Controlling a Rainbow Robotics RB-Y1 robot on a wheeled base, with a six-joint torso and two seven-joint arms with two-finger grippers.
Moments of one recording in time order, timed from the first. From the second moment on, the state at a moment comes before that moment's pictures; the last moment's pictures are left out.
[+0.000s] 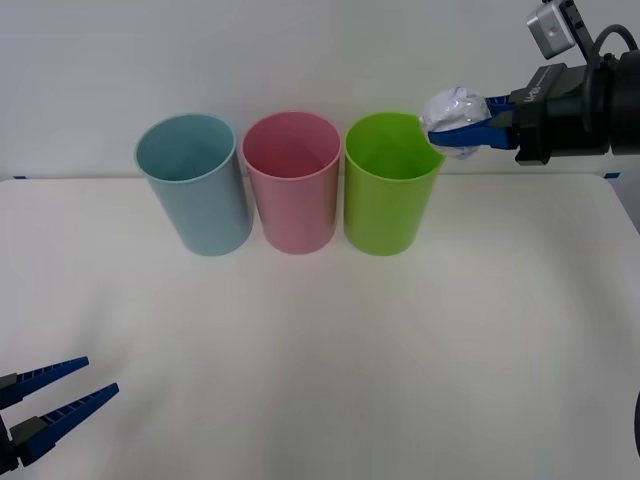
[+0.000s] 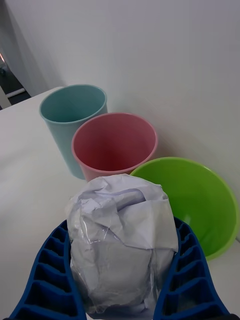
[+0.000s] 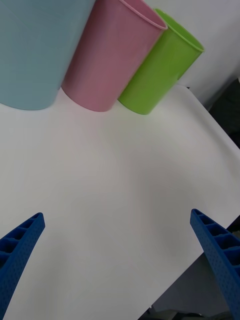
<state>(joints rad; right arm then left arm) -0.63 -0.59 -0.22 -1.78 1.81 -1.45 -1.01 0.47 0.45 0.51 -1.84 -1.26 -1.29 0.59</state>
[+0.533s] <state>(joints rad) -0.86 -0.50 -0.08 -1.59 2.07 -1.45 -1.17 0.47 0.45 0.51 -1.84 -1.26 -1.29 0.59</state>
